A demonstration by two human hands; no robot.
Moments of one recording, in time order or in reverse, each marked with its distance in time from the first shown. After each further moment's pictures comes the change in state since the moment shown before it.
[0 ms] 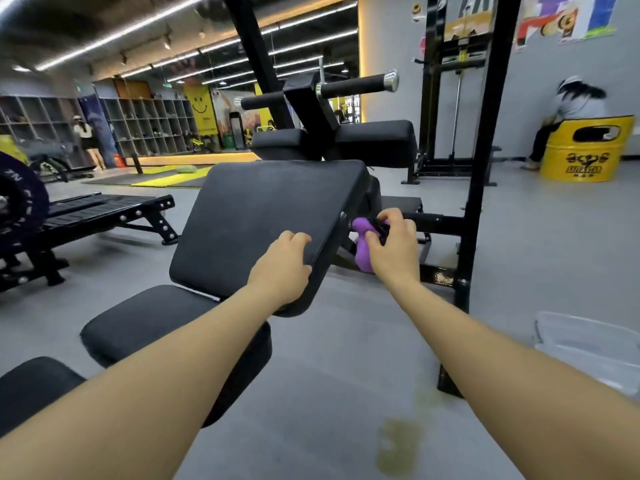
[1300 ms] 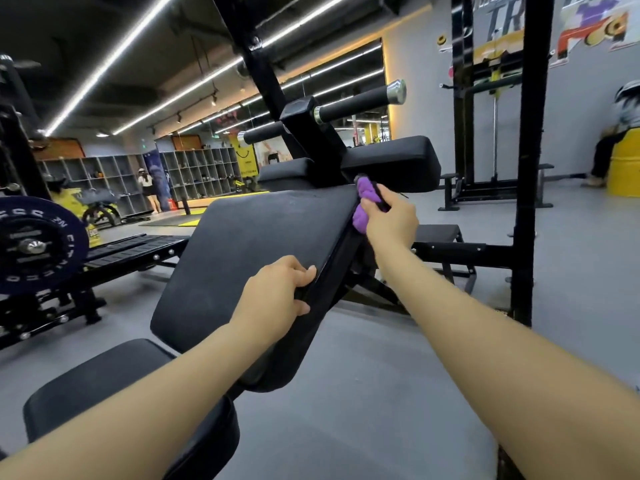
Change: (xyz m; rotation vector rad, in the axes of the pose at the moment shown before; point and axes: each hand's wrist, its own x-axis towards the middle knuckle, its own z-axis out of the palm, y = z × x) left_hand 0.066 0.002 0.031 0.184 0.134 0.082; right_hand 0.131 0.009 0.044 0.440 0.130 0.118
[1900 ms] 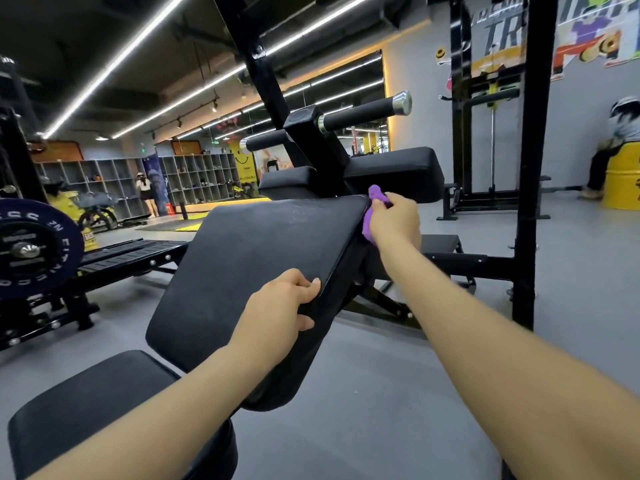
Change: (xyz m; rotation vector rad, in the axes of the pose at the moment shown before) left_hand -0.002 -0.005 0.006 -0.052 0.036 0.041; right_hand 0.025 -0.003 0.012 -0.197 -0.006 0.098
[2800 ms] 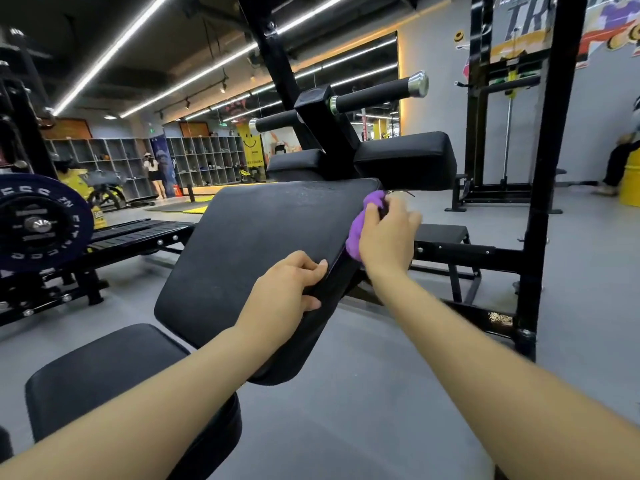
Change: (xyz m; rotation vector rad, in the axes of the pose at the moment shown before) left_hand -0.004 -0.001 0.004 -0.062 0.042 0.036; right_hand -0.058 0.013 0.003 -0.049 0.047 -0.204
